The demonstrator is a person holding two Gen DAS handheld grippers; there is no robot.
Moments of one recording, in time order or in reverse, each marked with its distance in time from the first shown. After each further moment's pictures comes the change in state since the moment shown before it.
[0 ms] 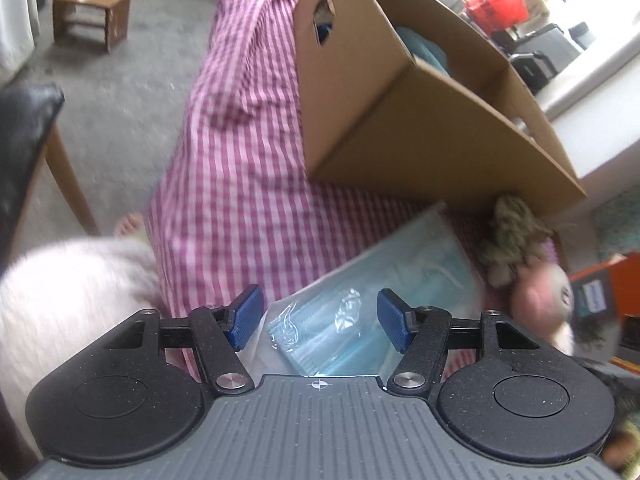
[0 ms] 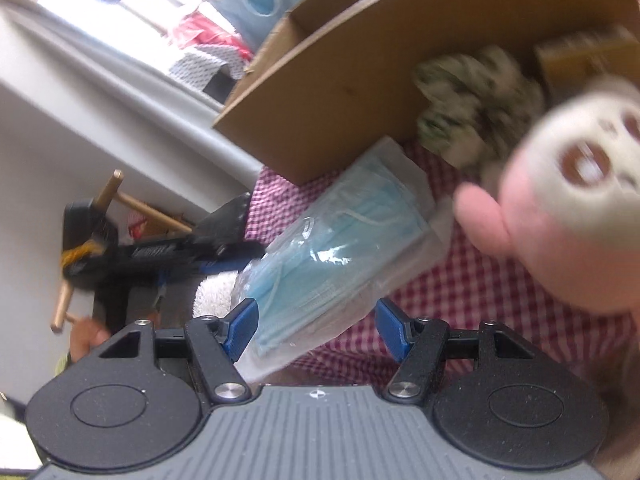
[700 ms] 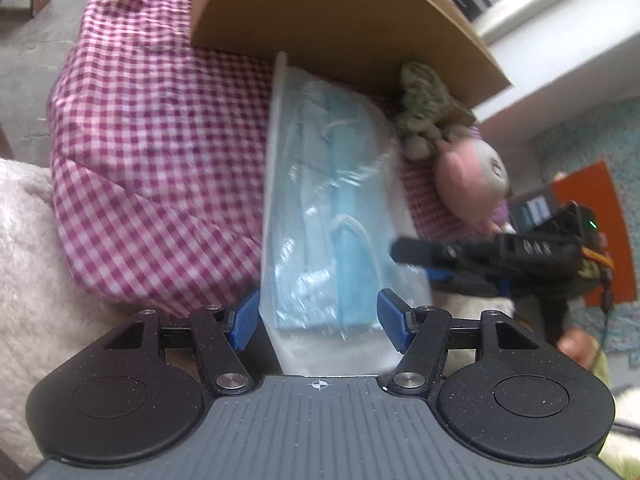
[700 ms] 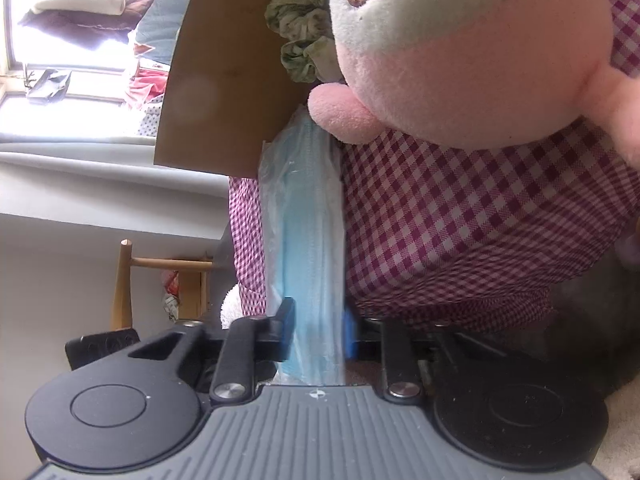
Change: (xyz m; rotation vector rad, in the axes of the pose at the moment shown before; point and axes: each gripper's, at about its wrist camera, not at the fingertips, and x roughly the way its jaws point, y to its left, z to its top) left arm 0.006 -0.042 -0.080 0.097 0.178 -0.213; right arm 0.013 -0.056 -0.025 0.379 0.028 0.122
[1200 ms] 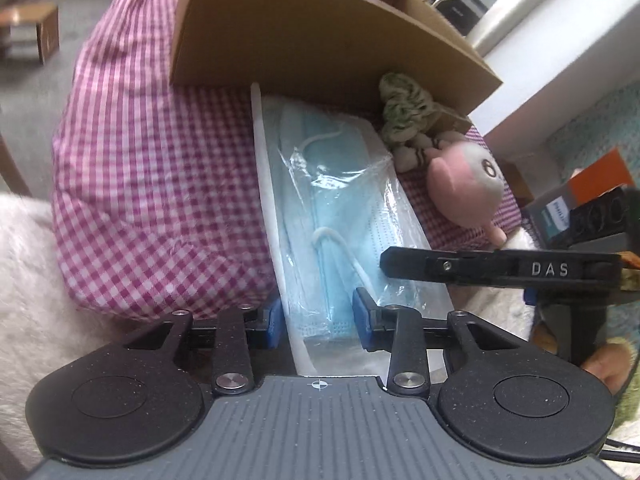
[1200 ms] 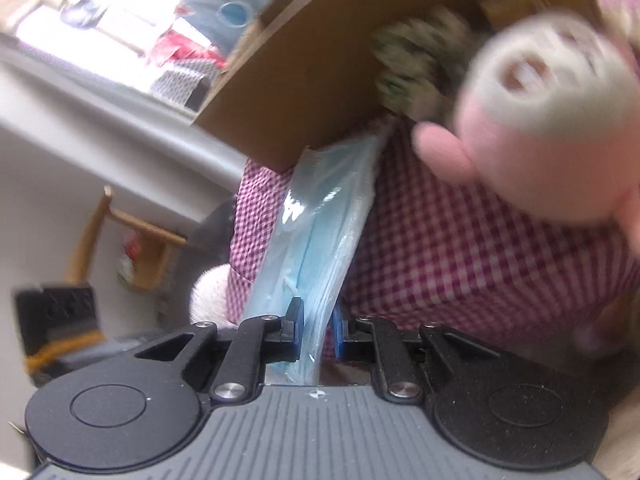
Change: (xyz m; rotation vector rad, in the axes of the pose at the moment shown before) left arm 0.011 -0.036 -0.002 0.058 -0.087 0.099; right arm -0.002 0.061 -0.025 -0.361 -0.070 -0.160
